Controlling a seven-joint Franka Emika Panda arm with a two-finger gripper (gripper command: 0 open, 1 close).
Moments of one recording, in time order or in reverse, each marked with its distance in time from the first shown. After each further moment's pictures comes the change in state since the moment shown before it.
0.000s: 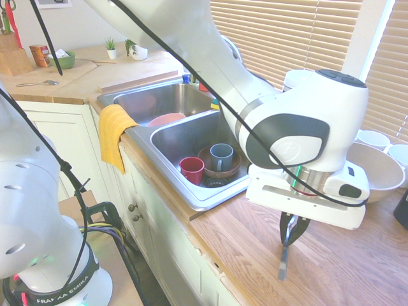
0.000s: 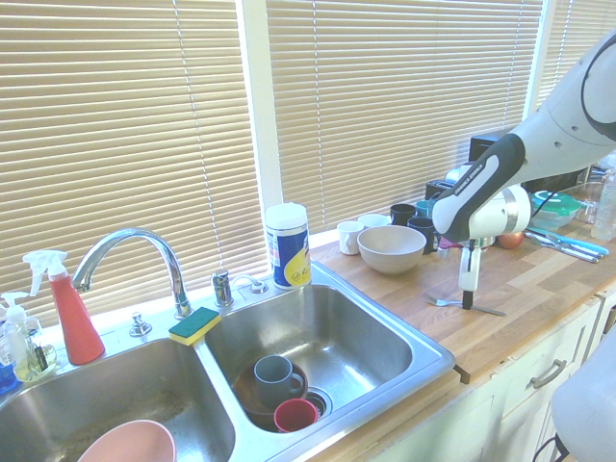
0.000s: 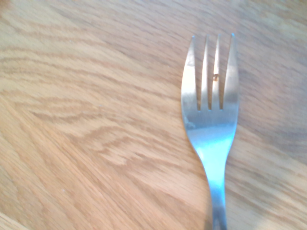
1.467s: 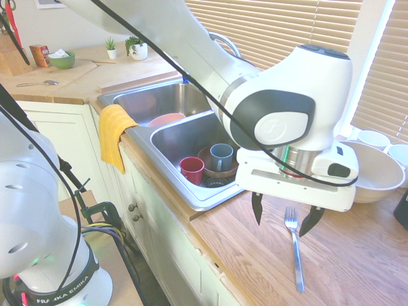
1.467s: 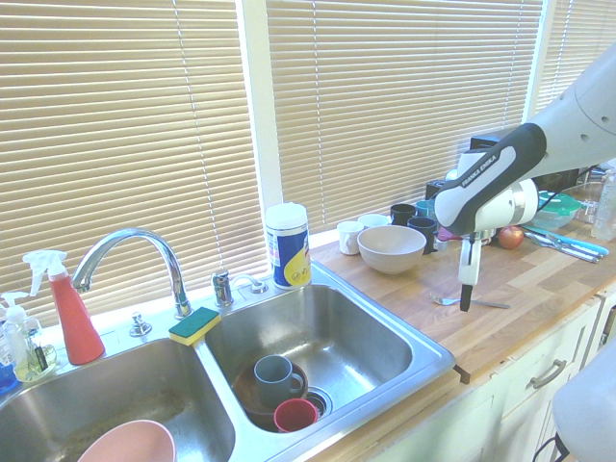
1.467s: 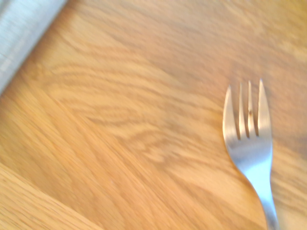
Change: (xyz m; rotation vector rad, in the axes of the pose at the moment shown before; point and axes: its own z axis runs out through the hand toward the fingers) arm -0.017 -0.013 -0.026 -0.009 0.019 -0.019
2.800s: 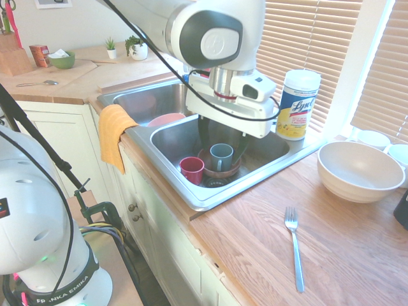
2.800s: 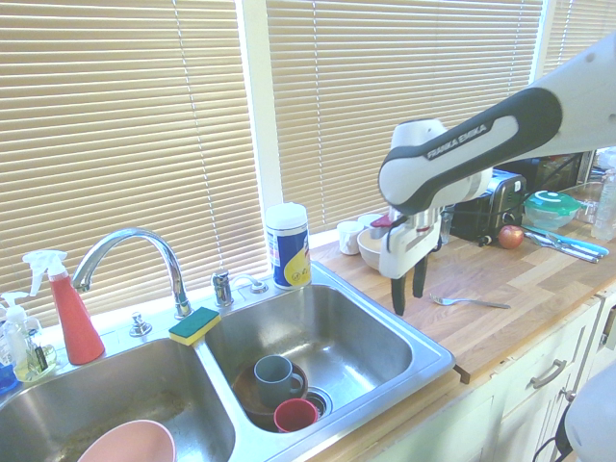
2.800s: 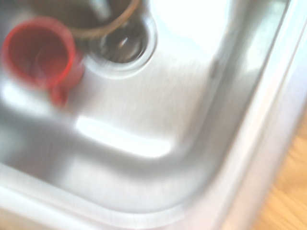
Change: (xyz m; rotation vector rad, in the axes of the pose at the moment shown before) arm -0.039 -0.157 -0.098 0.070 -0.086 0.104
